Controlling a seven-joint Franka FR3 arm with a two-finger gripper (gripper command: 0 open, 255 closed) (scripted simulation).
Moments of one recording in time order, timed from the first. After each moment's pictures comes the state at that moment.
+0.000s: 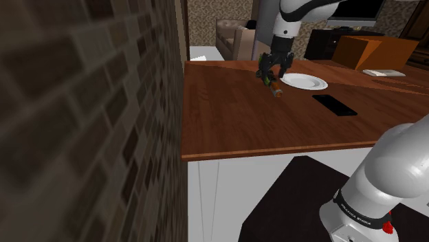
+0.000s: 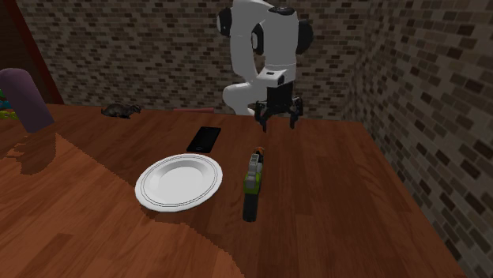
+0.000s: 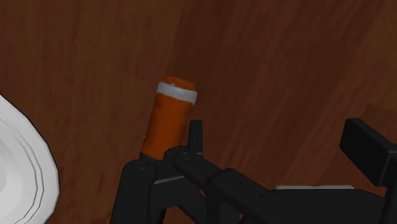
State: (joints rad) arm -0.16 -0.35 -0.16 -2.19 -0.01 1.88 0.06
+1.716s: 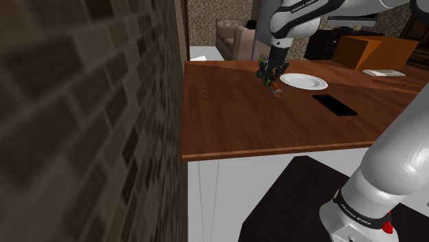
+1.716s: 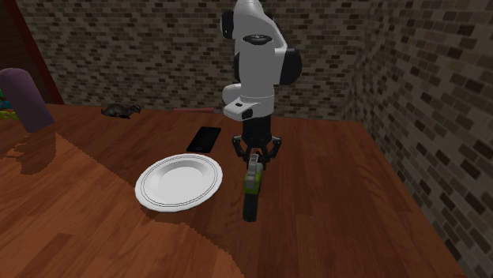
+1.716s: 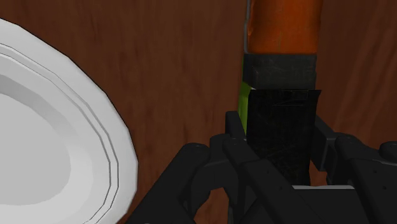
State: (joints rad) arm -0.24 -0.05 -0.25 -2.03 0.00 2.08 0.15
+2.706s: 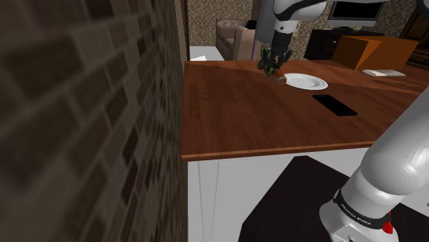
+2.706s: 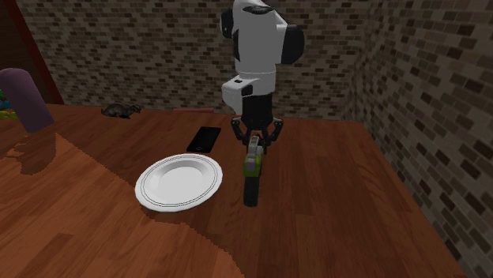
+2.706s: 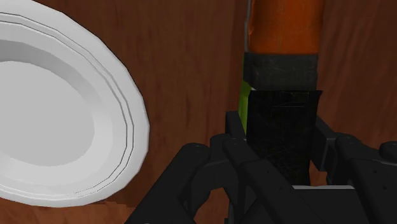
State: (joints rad) arm -0.24 -0.07 -0.25 -1.91 -0.01 1.93 0.15
